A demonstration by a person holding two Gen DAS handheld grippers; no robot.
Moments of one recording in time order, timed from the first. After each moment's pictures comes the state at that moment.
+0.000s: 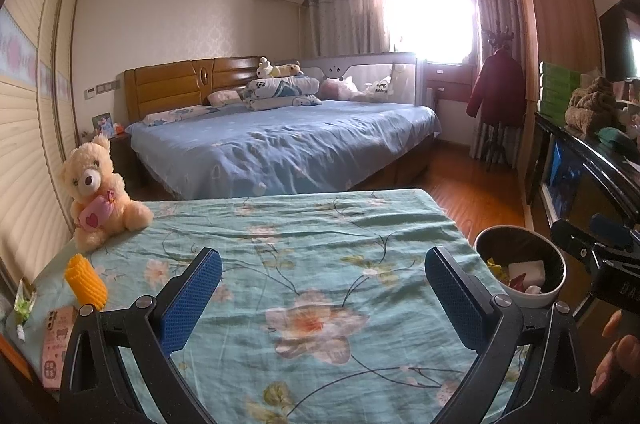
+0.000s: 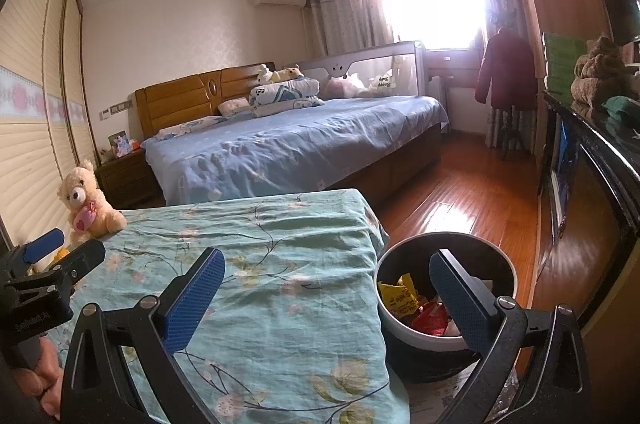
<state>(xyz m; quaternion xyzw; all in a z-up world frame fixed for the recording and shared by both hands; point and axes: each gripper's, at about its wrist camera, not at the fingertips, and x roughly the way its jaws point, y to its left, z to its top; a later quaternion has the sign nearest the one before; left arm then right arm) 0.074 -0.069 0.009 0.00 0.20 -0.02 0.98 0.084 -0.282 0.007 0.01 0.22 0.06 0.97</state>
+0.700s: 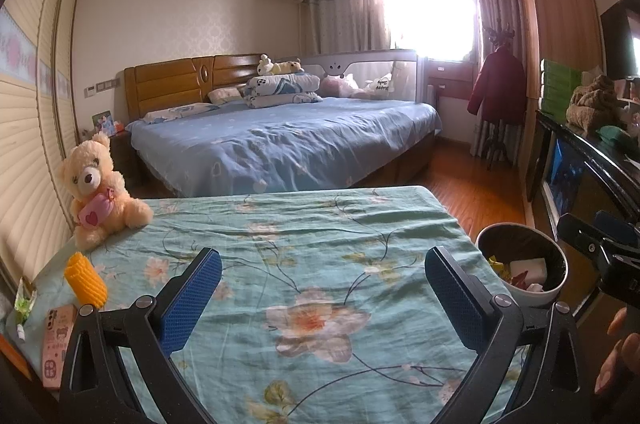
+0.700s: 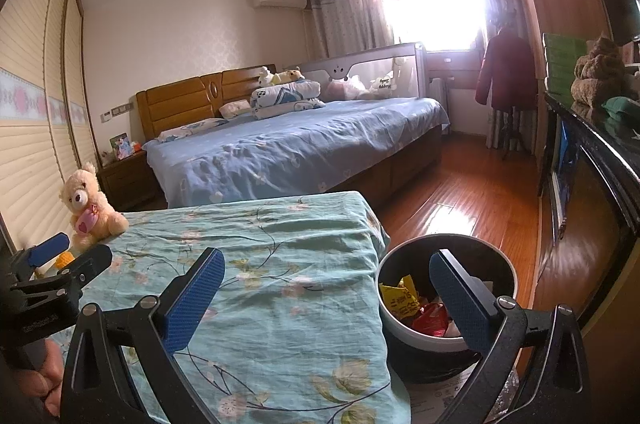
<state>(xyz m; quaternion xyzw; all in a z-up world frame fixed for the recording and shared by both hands) 0.076 -0.068 0.007 0.00 0.21 -0.02 0.98 0.084 -0.281 0.010 0.01 0.22 0.07 0.97</state>
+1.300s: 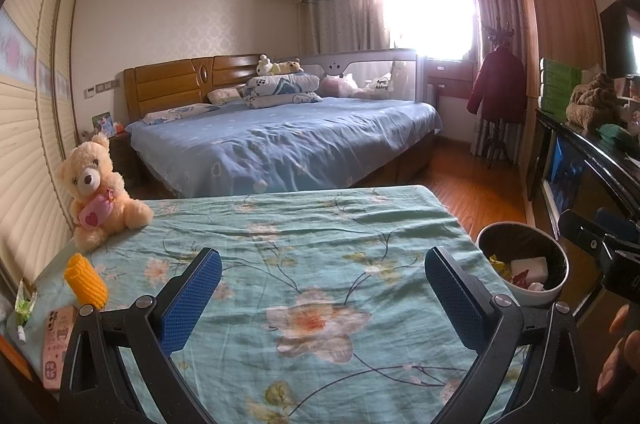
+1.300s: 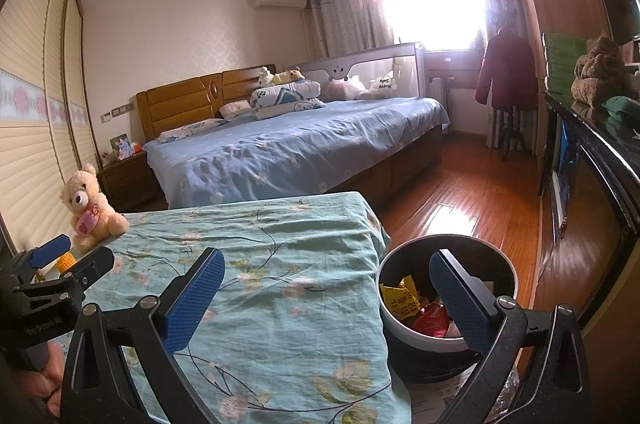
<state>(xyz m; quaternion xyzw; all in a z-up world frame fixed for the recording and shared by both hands) 0.076 -0.069 0.007 0.01 0.21 -0.02 0.98 0.083 -0.279 0.011 0.01 0.22 0.07 0.97</state>
